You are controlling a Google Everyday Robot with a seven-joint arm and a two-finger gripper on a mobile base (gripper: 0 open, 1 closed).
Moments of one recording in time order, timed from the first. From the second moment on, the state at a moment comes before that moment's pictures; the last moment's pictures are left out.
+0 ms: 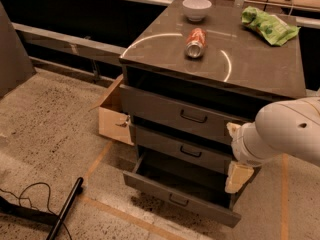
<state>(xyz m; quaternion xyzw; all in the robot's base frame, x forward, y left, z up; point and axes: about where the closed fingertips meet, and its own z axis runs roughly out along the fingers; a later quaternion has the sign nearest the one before) 0.473 -0.202 0.709 -0.63 0.75 -0.06 0.19</state>
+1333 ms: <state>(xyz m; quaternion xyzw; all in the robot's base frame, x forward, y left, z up) 0.471 -0.245 0.597 -0.60 0.77 0.00 0.22</state>
